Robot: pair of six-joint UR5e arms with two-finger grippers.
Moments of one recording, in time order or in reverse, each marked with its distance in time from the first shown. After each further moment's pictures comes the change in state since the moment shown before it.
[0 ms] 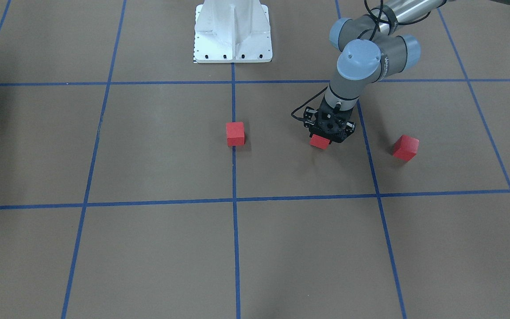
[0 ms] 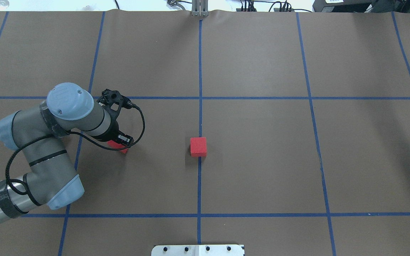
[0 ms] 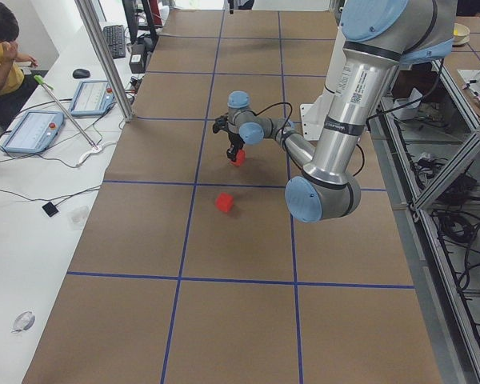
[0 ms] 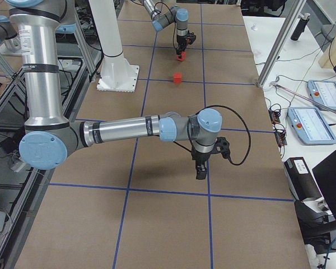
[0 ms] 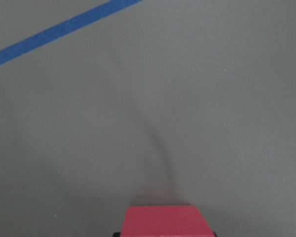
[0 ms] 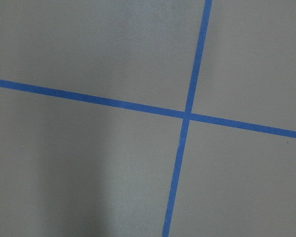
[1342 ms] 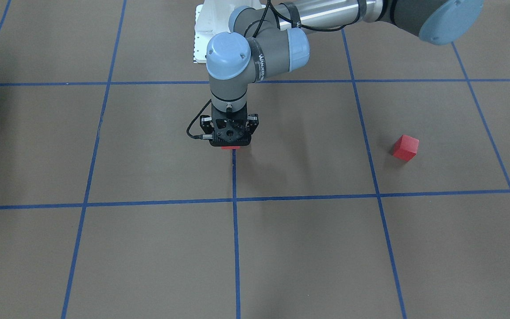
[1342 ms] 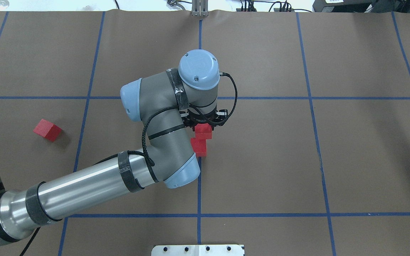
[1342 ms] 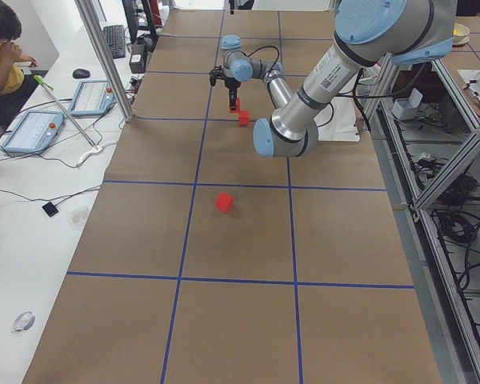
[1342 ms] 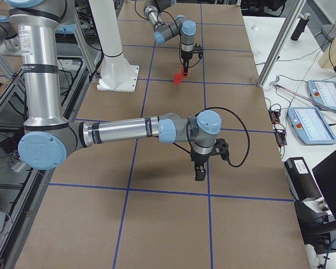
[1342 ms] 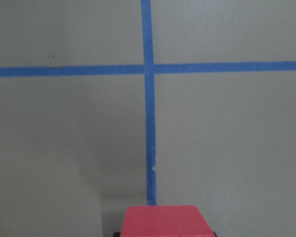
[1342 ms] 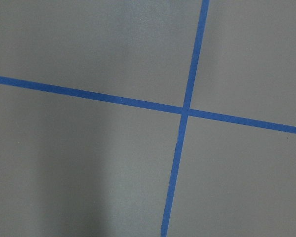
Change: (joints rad) left arm 0.075 -0.550 0.378 0.156 0.018 -0.515; right arm 0.000 -0.006 -0.003 0.000 0.000 -0.001
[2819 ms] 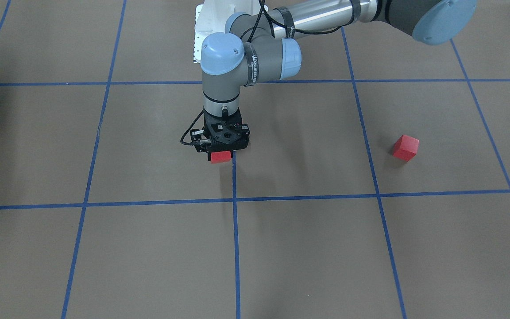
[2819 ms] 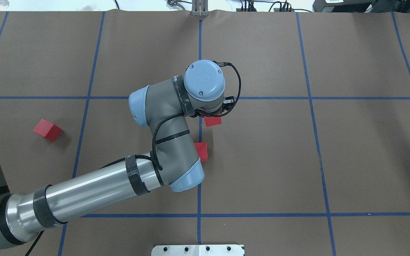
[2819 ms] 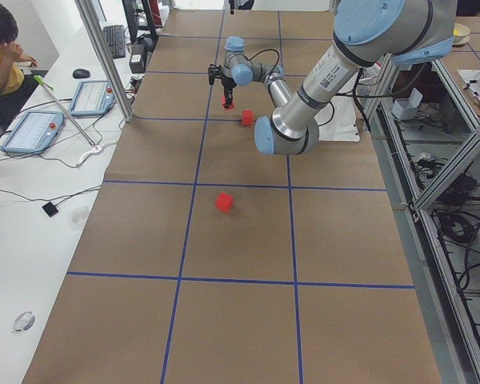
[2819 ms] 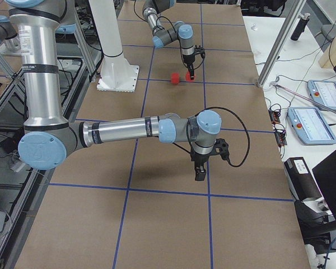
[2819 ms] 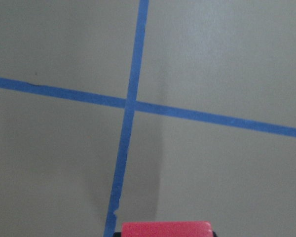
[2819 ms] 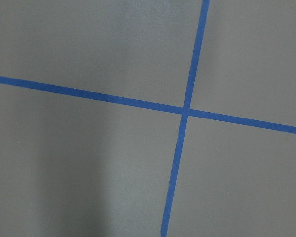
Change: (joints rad) left arm 0.021 -0.012 0.047 -0.168 0.244 -0.199; right arm 0.000 0.000 0.000 0.000 0.000 -0.002
